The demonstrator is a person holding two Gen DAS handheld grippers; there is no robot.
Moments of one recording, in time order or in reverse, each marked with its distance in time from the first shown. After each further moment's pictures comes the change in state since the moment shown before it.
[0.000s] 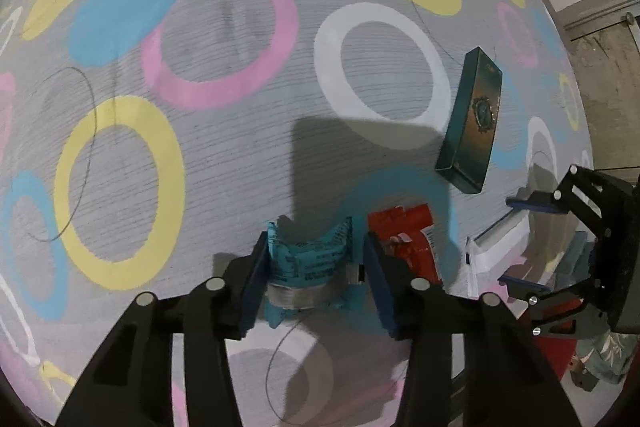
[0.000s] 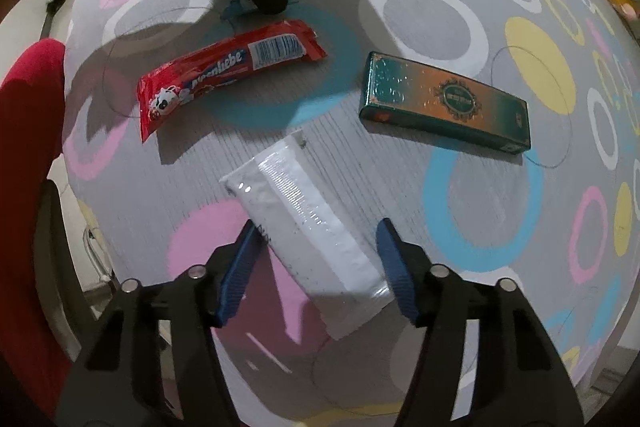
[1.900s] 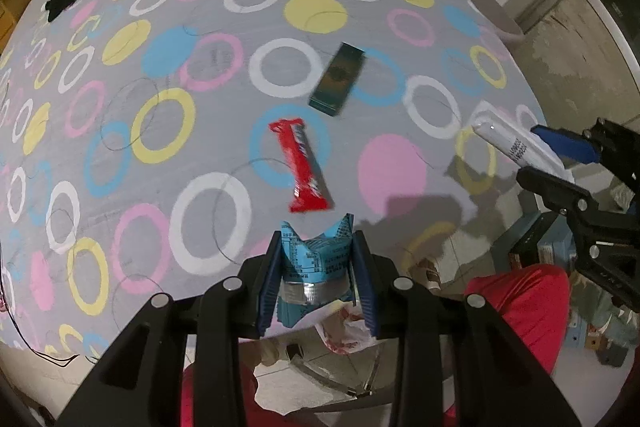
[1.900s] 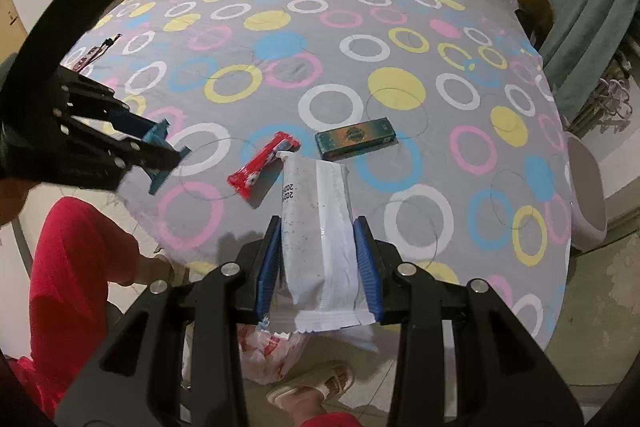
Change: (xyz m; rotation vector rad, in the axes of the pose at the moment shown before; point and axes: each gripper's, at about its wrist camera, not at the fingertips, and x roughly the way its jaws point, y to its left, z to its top) left arm -0.134 -0.131 -0.145 0.074 -0.179 0.103; right arm -0.196 0.073 -0.066 0.442 -0.304 -0.179
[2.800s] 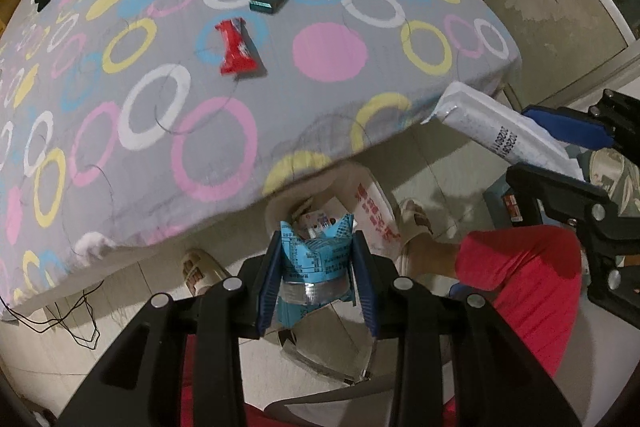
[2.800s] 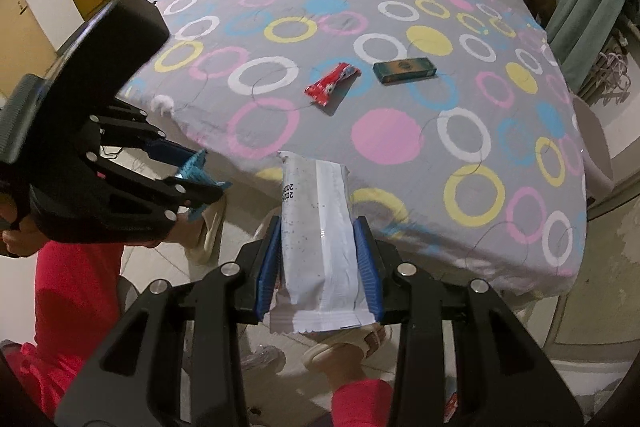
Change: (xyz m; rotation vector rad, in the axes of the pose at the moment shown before) left arm 0.022 -0.066 -0.146 0.065 0.042 -0.015; right arm -0.036 0.090 -0.110 0.010 0.041 0.029
